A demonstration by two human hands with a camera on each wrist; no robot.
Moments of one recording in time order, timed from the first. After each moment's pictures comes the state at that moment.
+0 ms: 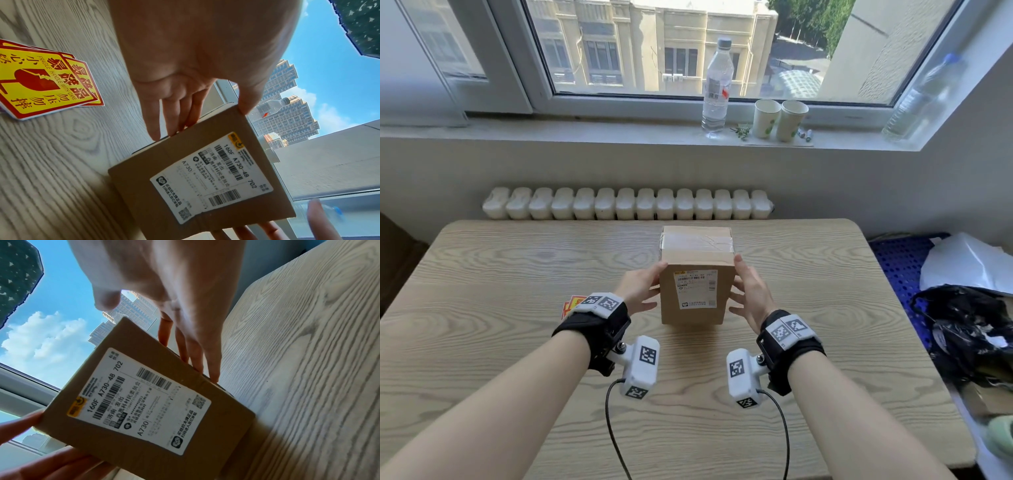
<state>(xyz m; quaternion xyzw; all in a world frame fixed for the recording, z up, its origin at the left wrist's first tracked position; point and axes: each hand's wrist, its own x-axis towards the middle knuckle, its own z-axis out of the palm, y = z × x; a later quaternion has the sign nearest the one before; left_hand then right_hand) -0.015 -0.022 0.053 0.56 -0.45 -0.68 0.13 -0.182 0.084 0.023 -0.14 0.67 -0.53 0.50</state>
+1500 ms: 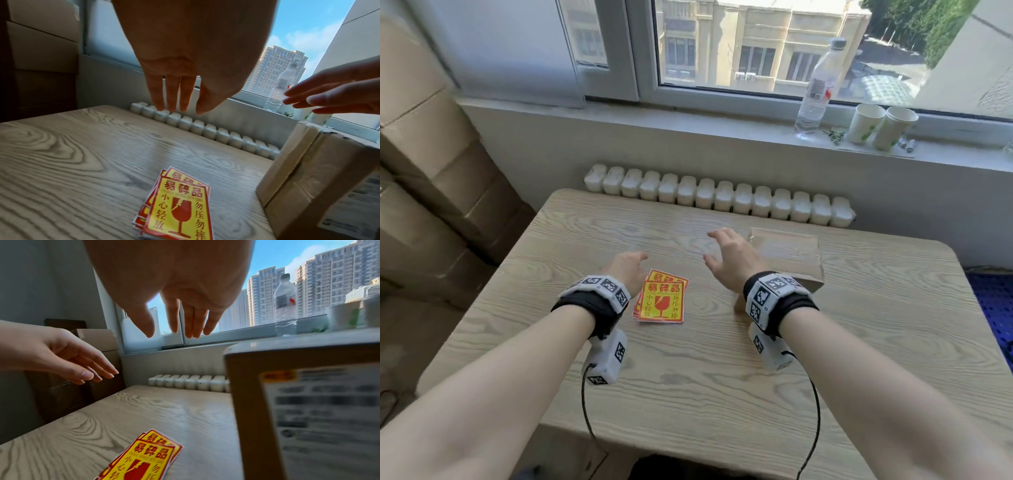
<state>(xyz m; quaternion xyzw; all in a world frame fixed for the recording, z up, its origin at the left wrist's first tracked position) 0.143 -0.067 0.043 0.60 -0.77 -0.20 -0.04 -0.055 -0.002 0.068 -0.65 0.71 -0.17 0.19</state>
